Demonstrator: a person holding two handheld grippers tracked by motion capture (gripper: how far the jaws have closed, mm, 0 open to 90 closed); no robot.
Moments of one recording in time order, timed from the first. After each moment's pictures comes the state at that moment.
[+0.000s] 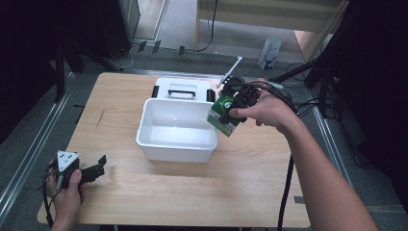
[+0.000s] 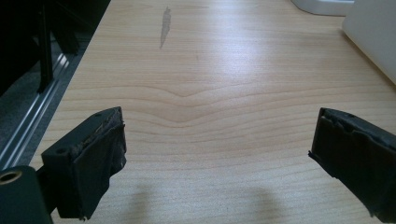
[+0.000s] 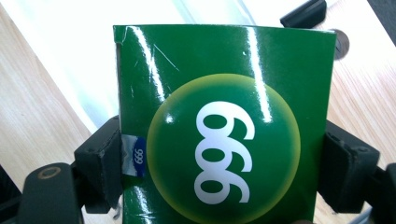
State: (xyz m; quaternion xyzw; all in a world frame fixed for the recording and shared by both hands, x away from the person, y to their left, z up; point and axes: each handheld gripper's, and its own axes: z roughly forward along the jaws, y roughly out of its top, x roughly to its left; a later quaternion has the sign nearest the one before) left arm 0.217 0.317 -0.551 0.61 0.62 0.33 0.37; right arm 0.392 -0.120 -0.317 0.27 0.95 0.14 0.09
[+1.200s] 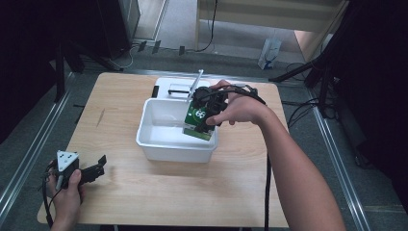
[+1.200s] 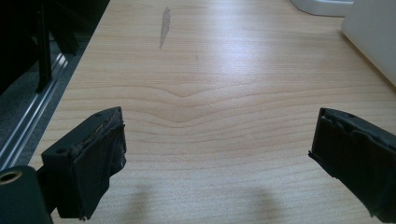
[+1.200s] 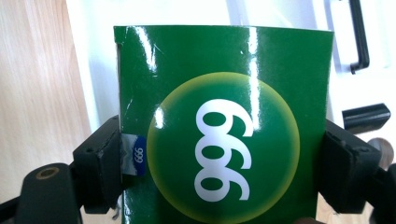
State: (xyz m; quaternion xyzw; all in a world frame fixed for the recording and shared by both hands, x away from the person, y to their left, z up) left arm 0.217 0.317 -0.551 0.61 0.62 0.33 0.37; right arm 0.395 -0.056 -0.352 0.07 0.98 0.15 0.07
